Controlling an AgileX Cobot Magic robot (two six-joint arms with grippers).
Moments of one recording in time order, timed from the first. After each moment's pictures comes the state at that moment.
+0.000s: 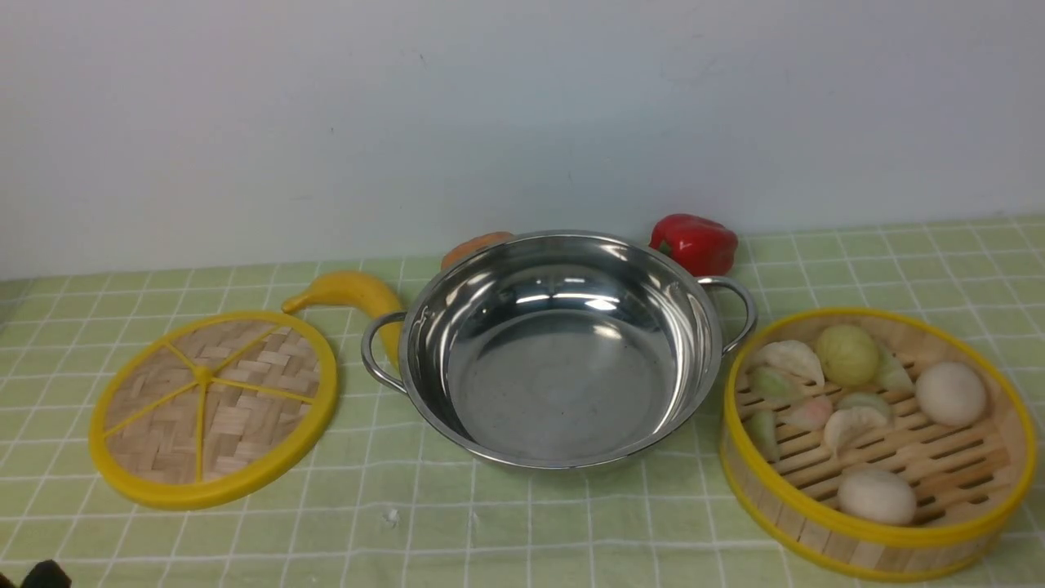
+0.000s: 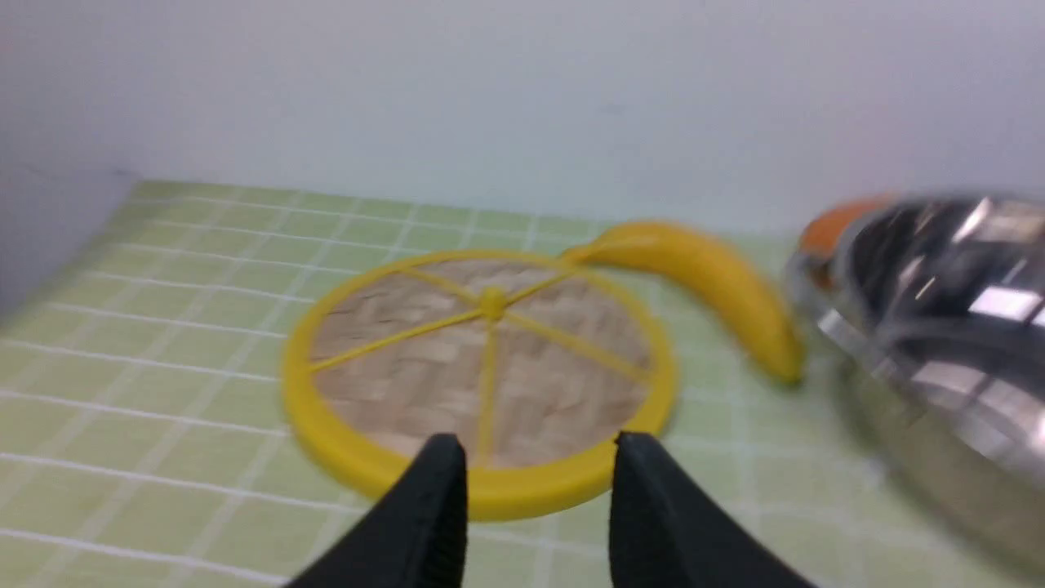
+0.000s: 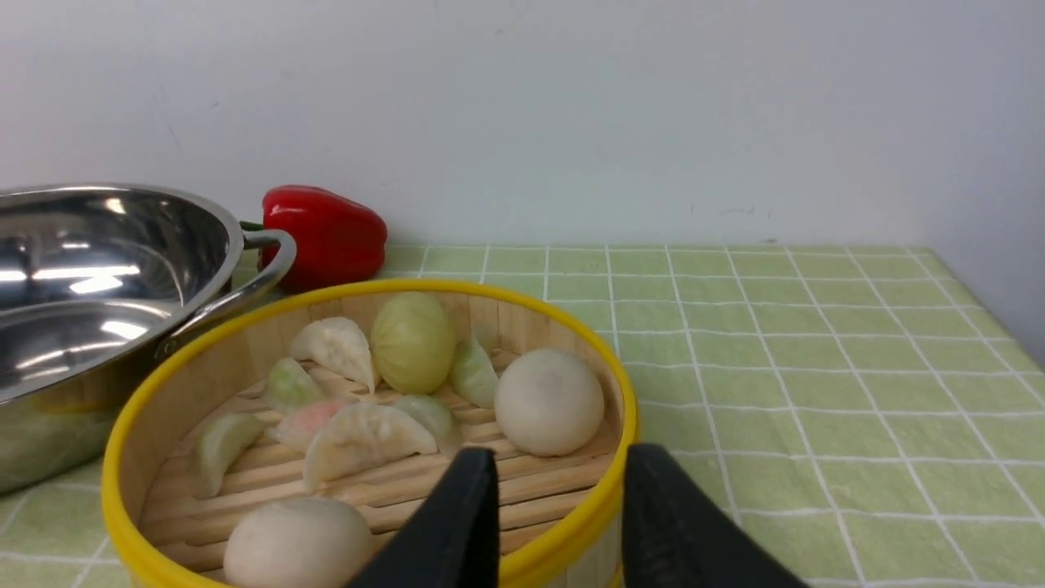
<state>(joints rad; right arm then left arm) 0.03 0.00 0.01 -0.12 0.31 0.23 0.06 0.00 0.01 -0.10 0.22 -0.24</state>
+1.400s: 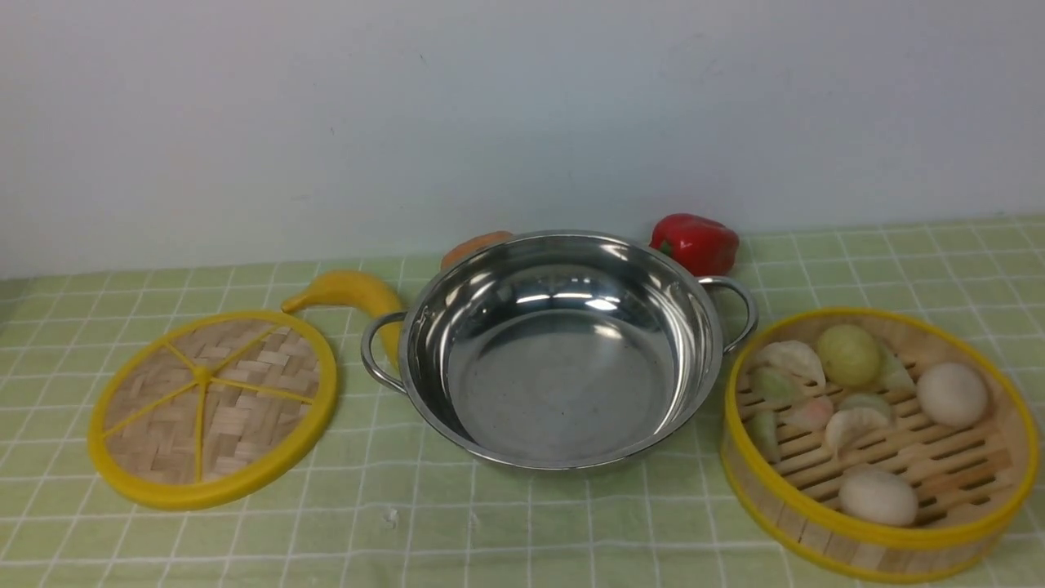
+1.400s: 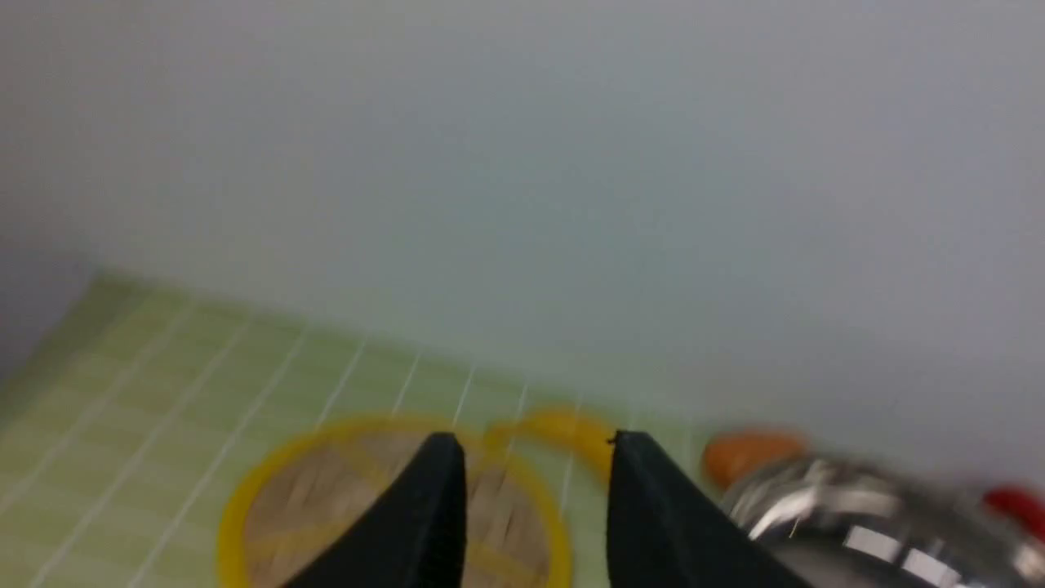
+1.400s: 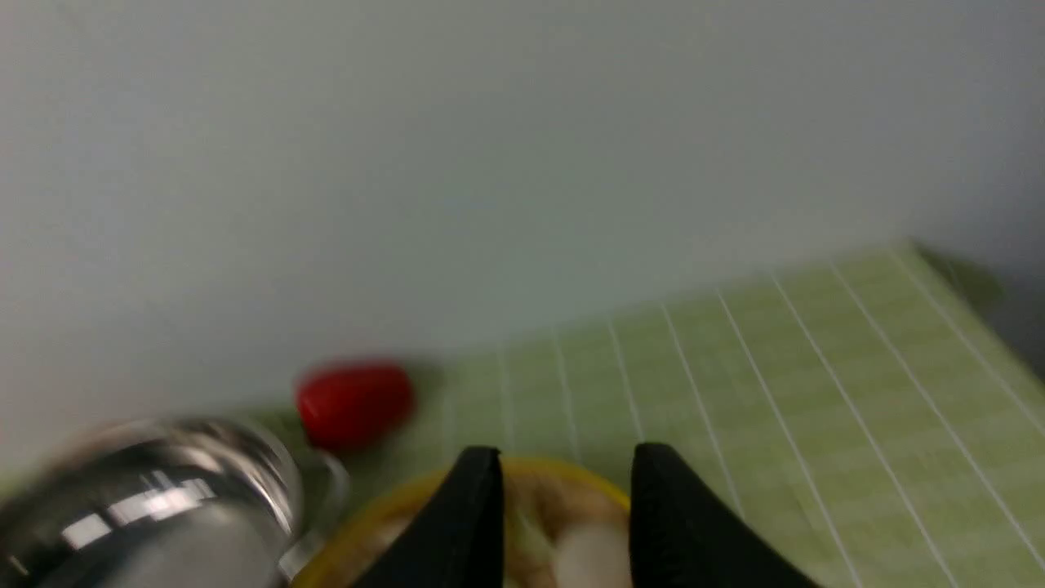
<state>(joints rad) 0.03 0.70 -0.89 -0.14 0.80 0.51 0.06 0.75 -0.87 0.07 0.64 -0.35</state>
